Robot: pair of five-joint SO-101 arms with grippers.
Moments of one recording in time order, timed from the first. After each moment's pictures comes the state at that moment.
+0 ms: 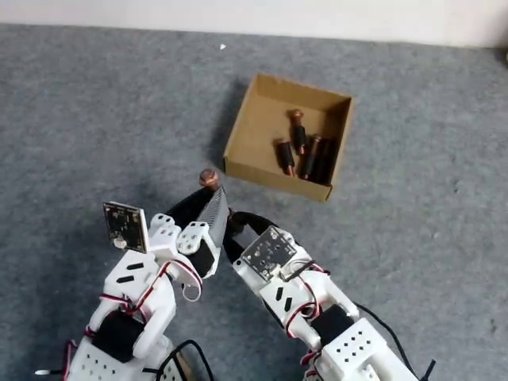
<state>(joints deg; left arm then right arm) 23.2 -104.1 88.2 35.2 28.7 -42.7 -75.2 96.0 3.5 18.8</state>
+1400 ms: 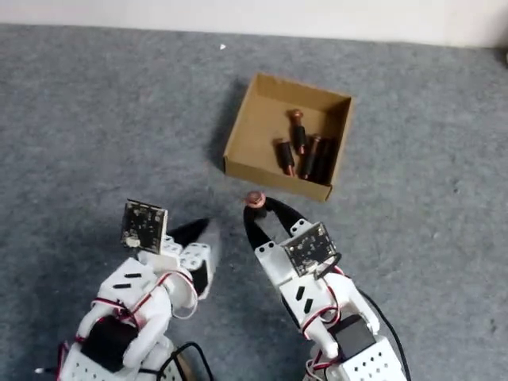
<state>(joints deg) 21.7 -103.9 81.0 59.3 23.3 -34.2 -102.0 96.0 22.8 10.2</state>
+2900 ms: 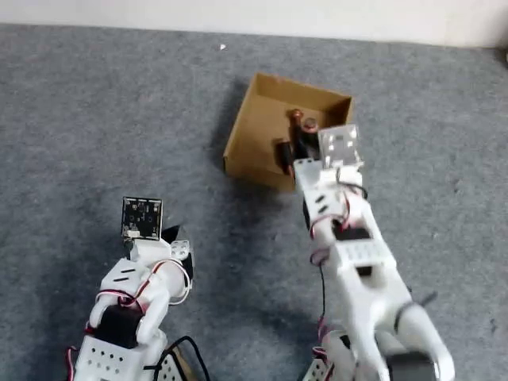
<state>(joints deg) 9.1 -103.8 95.9 56.0 17.7 -12.7 -23.9 62.3 -13.3 8.5</state>
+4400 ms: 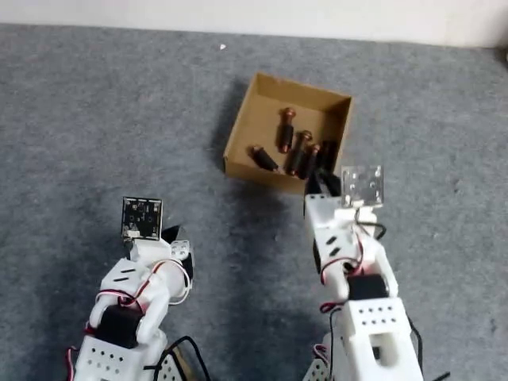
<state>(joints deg) 9.1 -103.8 96.0 56.0 17.7 -12.0 -63.4 82.0 8.7 3.7</state>
